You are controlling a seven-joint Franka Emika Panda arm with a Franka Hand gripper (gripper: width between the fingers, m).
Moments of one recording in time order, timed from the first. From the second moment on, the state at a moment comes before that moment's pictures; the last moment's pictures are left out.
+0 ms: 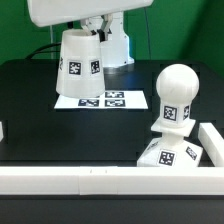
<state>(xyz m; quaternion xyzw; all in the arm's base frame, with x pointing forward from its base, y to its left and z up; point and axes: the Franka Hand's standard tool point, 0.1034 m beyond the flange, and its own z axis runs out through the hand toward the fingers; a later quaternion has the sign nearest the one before) 0.477 -0.041 0.159 -0.98 -0.14 0.09 0.06</state>
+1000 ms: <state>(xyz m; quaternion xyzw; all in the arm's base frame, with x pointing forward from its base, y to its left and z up) 0.538 0.066 0.228 -0.99 -0.10 0.10 0.07</state>
